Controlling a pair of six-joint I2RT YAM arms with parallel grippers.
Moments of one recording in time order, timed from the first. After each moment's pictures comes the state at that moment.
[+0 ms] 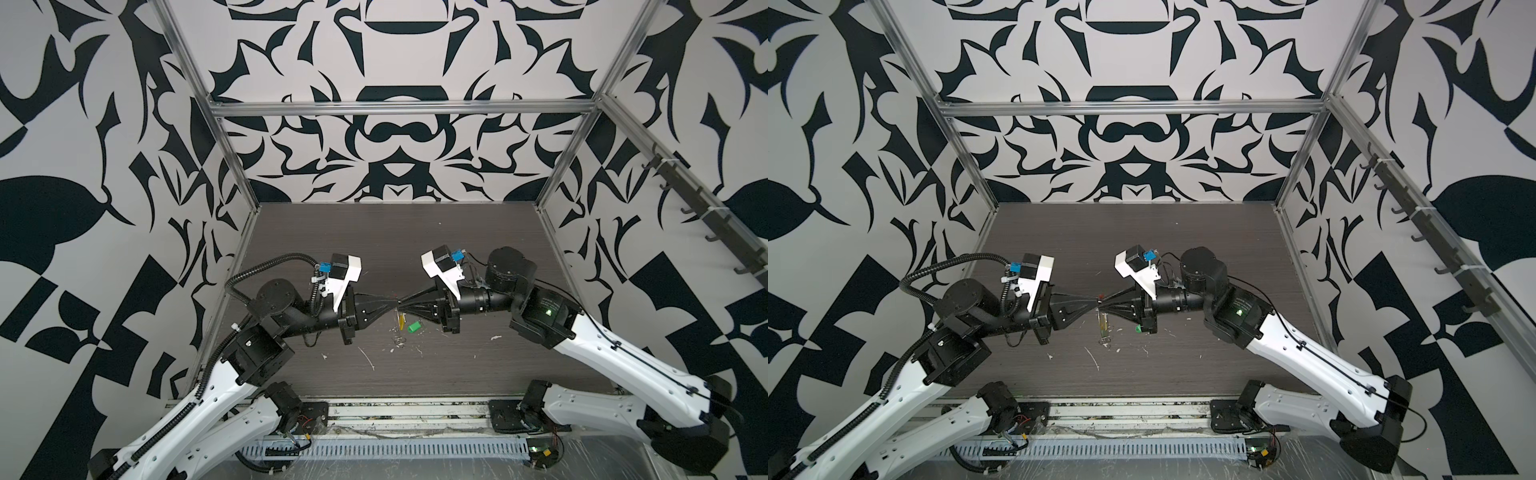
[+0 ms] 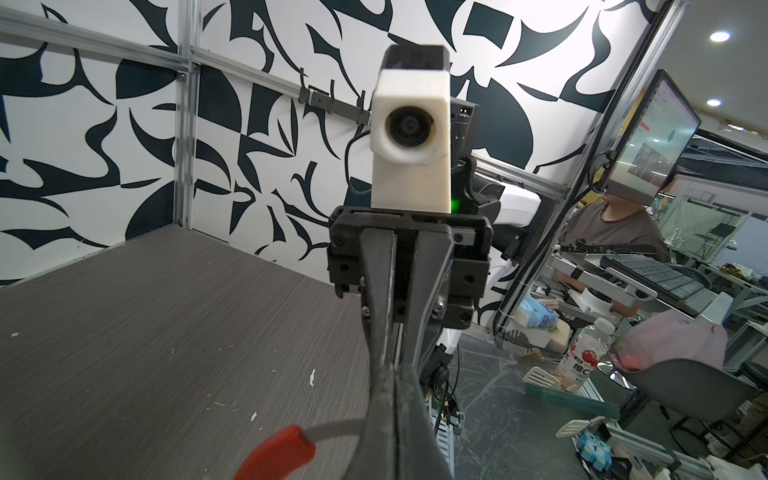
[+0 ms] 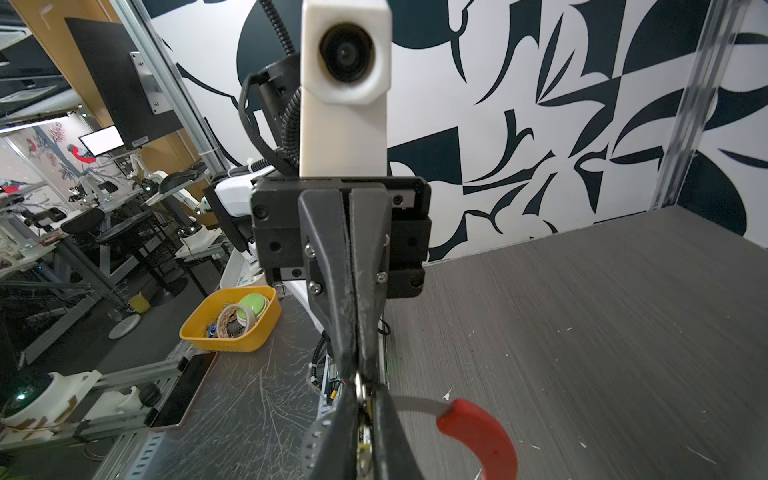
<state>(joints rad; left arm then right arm) -0.78 0.71 0.84 -0.01 0.67 -0.37 0.90 1.05 1.11 -0.19 -0.74 0.19</state>
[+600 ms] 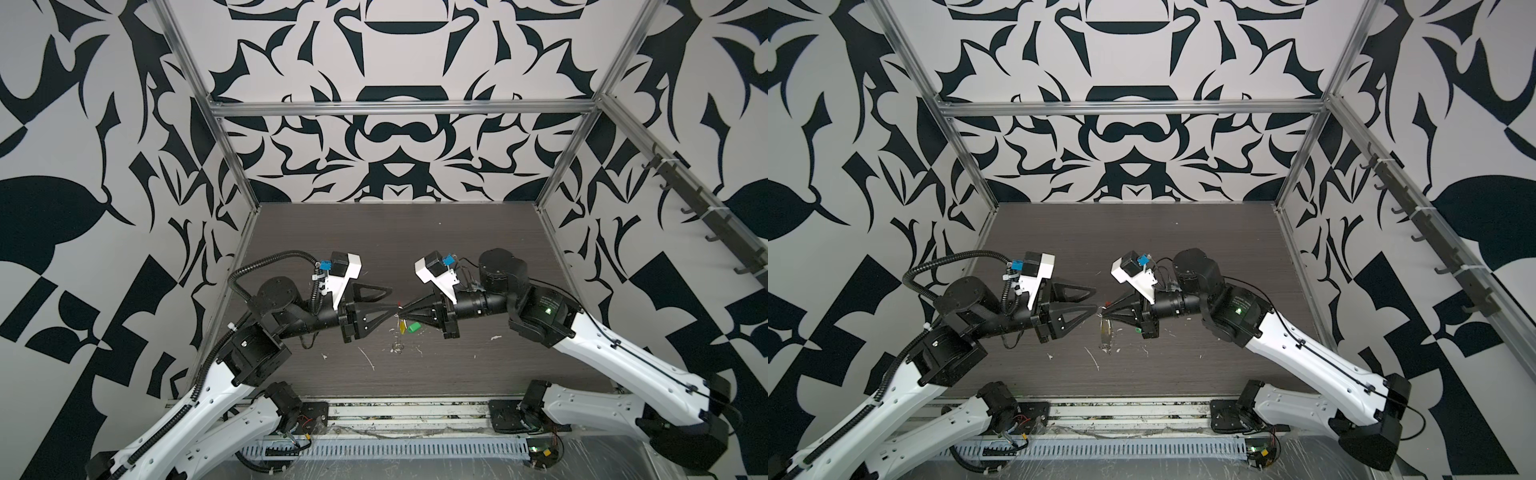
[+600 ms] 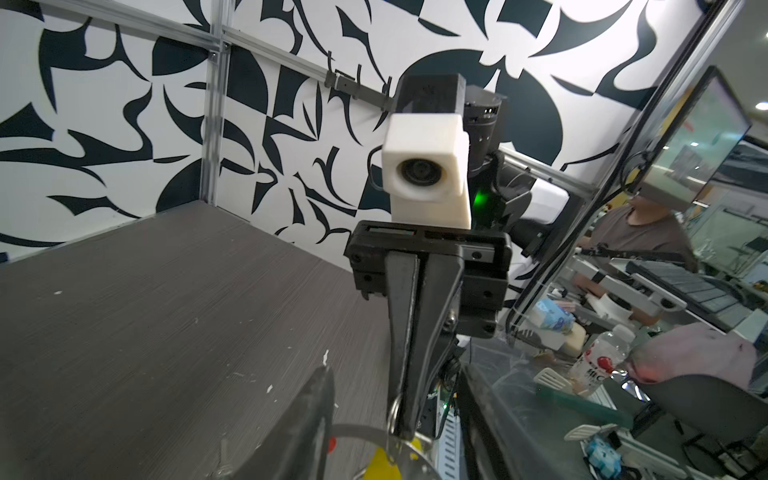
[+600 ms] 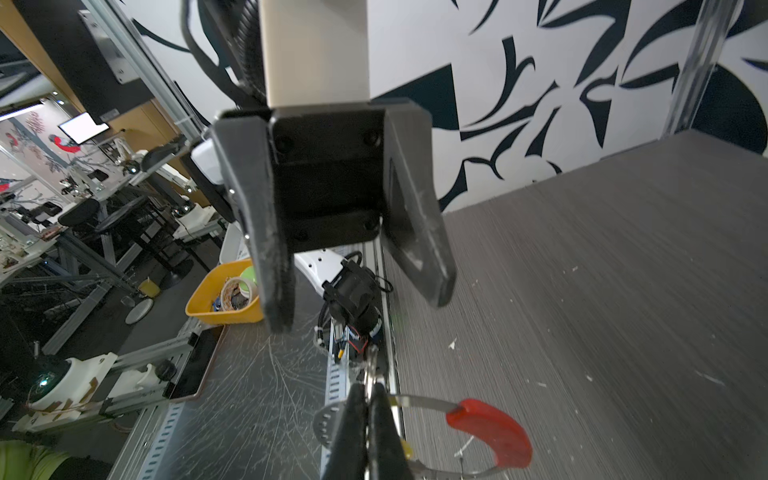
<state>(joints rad) -0.78 0.71 0.89 -0.16 0.62 -0.36 0.90 1.08 1.16 -0.41 -0.72 0.16</state>
